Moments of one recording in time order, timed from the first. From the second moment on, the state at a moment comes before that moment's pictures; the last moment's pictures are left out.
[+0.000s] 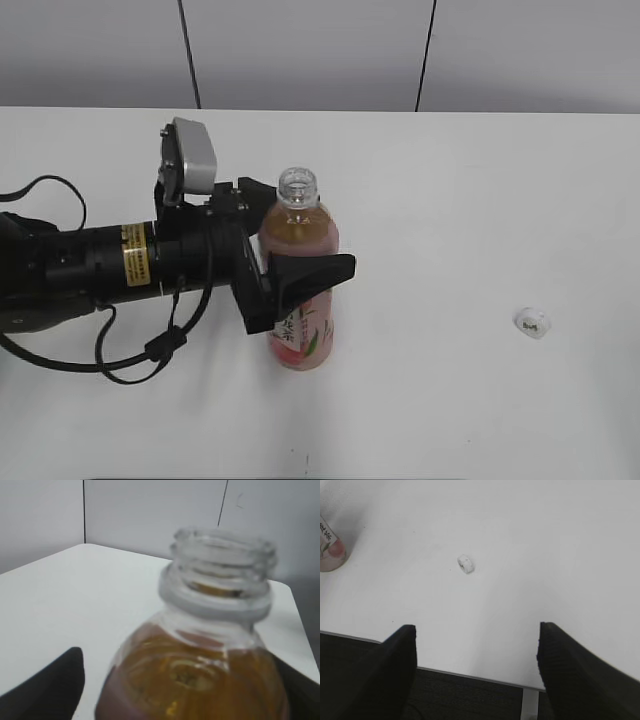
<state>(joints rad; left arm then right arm) -0.41 1.98 -0.70 0.96 -1.21 -0.40 0.21 0.10 -0.51 0.02 1.10 -0.09</state>
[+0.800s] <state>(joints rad) -0.41 1.92 -0.70 0.96 -1.21 -0.40 0.21 0.10 -0.51 0.02 1.10 -0.09</state>
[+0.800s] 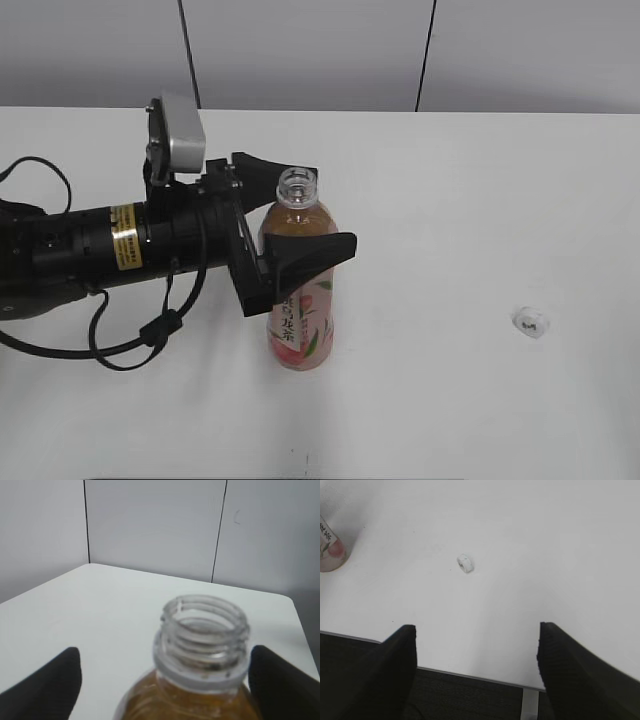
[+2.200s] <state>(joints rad) -0.41 1.60 -0.70 0.98 -1.14 -0.62 0.21 0.10 -0.51 0.02 1.10 -0.09</state>
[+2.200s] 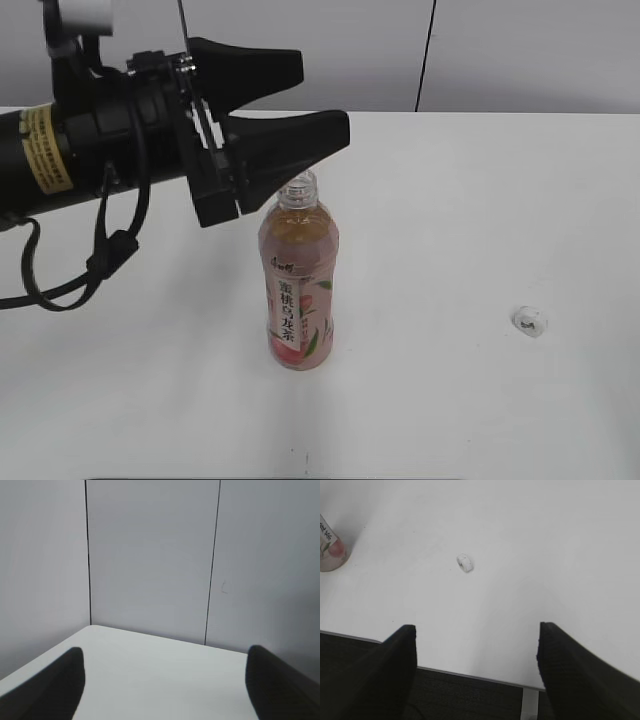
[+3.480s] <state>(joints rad) -0.41 1.18 -0.69 1.41 -0.86 -1.17 0.21 0.10 -0.51 0.02 1.10 -0.09</state>
